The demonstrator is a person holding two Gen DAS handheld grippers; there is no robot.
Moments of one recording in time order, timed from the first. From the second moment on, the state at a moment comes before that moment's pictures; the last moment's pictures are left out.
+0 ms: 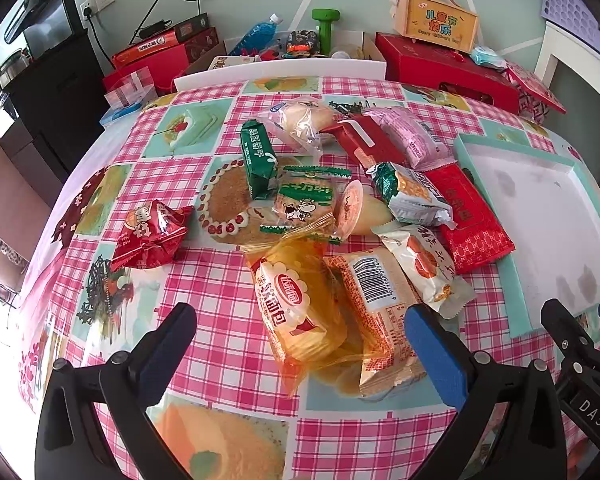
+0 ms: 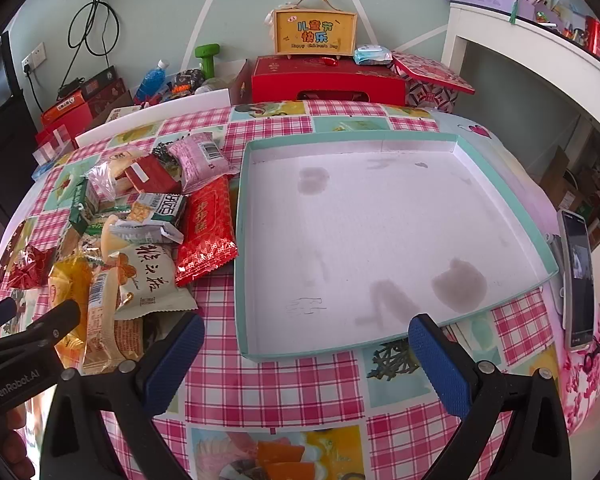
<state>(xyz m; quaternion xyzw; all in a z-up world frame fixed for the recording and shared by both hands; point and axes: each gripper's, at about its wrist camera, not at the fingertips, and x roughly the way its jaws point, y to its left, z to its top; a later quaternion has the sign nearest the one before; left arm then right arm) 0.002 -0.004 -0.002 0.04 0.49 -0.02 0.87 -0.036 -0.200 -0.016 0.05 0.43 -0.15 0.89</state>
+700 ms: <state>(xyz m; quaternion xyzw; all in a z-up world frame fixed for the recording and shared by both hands) 0.004 0.001 -0.004 0.04 0.49 -0.03 0.87 -0.036 -0.200 -0.018 0.05 0.43 -0.15 0.89</state>
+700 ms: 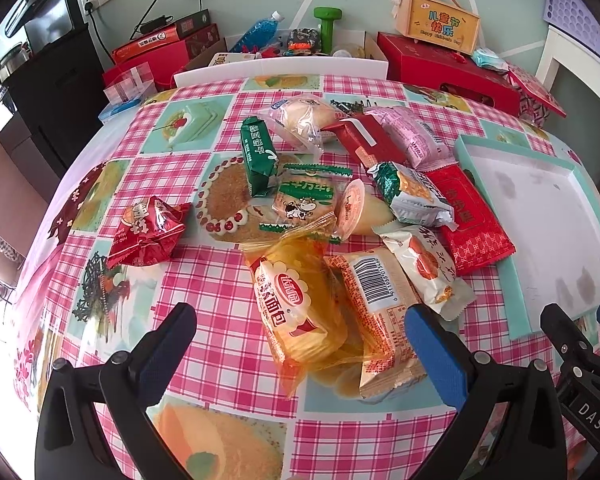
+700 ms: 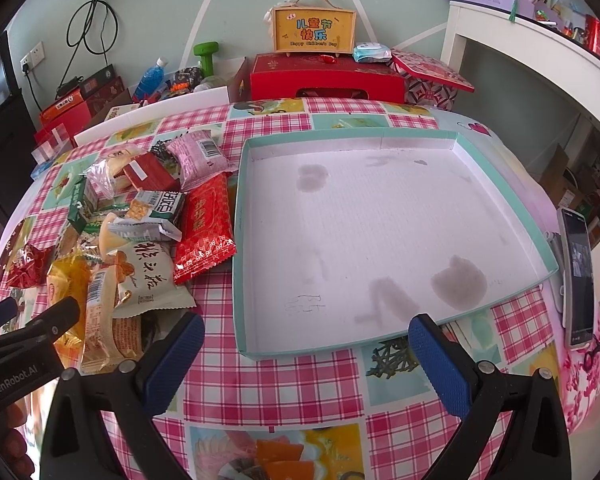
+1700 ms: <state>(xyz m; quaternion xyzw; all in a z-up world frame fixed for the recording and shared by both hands) 0.004 0.005 -0.004 0.01 0.48 -0.03 0.88 -0.037 -0.200 -0.019 0.05 0.43 -0.15 0.89</state>
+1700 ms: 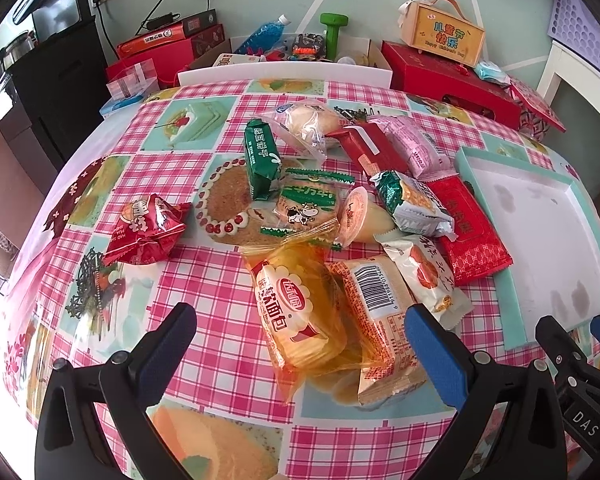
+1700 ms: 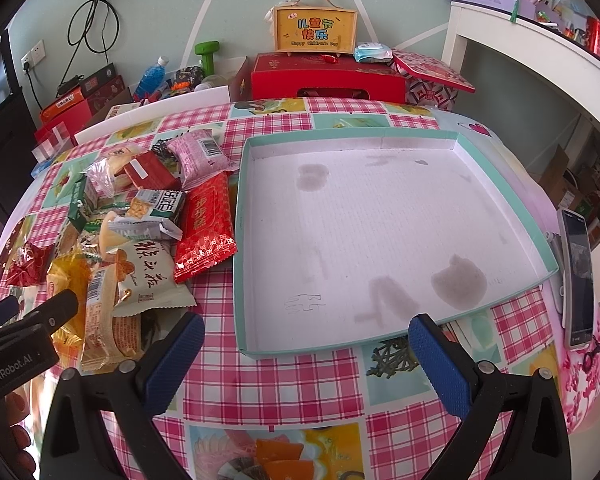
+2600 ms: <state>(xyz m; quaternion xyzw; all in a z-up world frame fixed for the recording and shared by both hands) 0.004 0.003 -0.007 0.02 0.49 -0.03 0.87 -0.036 -0.203 -0.018 0.06 0.43 -0.14 0.89</state>
